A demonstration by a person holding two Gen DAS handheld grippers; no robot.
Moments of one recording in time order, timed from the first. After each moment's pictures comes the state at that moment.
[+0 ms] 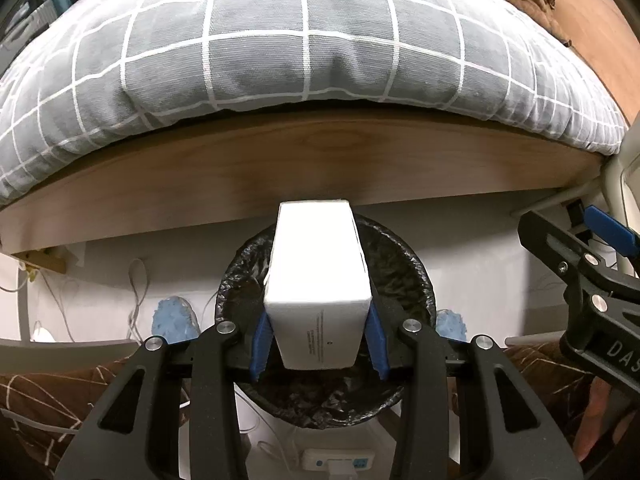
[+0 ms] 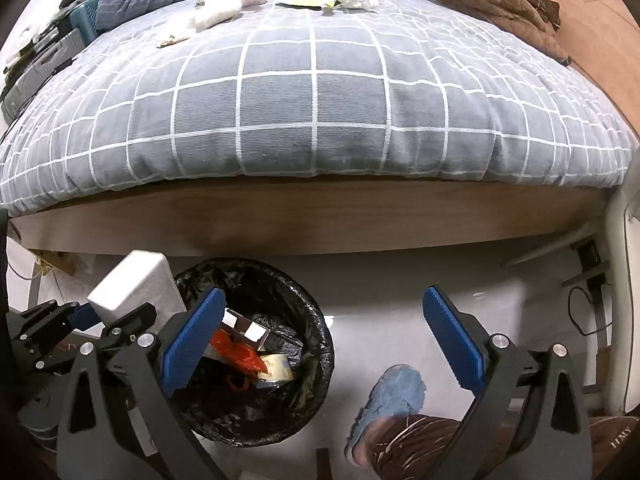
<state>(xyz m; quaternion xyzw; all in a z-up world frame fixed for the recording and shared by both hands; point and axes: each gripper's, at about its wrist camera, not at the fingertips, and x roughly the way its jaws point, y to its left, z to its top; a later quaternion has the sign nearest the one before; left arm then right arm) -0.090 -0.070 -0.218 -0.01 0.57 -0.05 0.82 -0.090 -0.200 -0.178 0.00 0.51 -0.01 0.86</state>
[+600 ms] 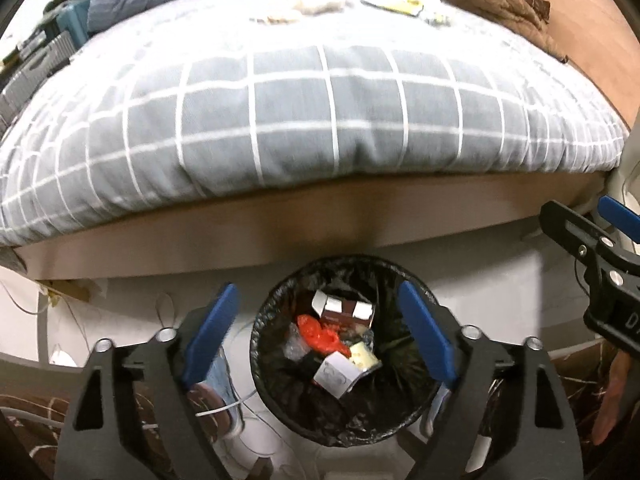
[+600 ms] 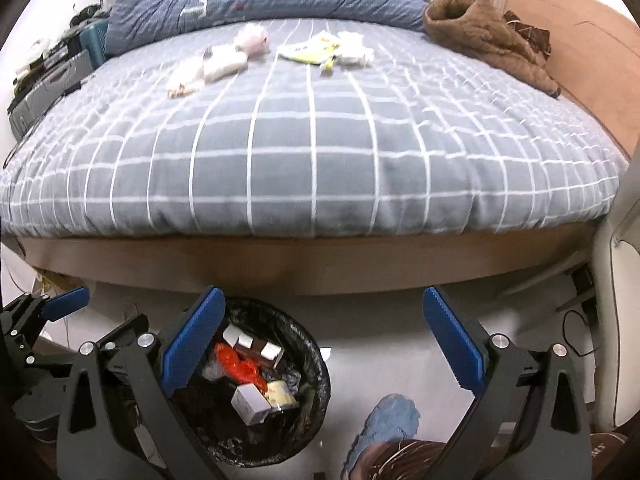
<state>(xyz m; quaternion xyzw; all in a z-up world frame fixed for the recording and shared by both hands) -0.094 -0.057 -0.166 0.01 0.51 -0.03 0.86 -0.091 -0.199 -0.134 -0.01 0.44 -0.01 0.90</state>
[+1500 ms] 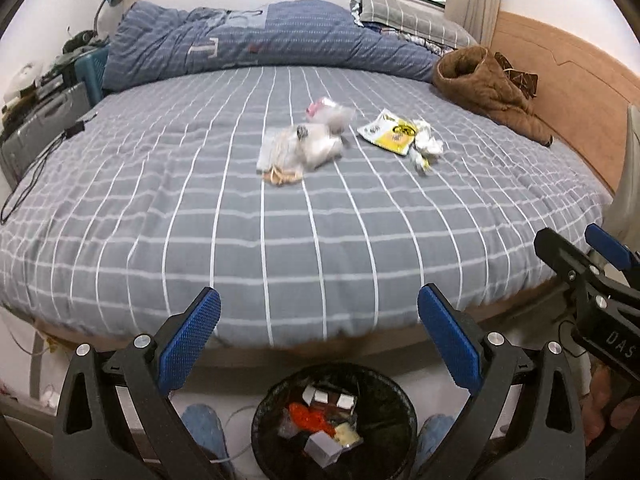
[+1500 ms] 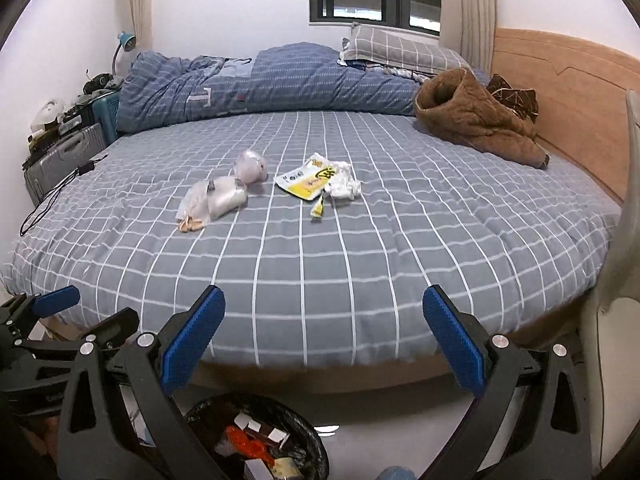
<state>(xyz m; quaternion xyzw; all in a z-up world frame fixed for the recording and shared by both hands) -0.048 -0.057 -0.063 -0.01 0.40 -0.04 0.92 -0.059 -0.219 -0.042 0.01 0.32 0.00 0.95</state>
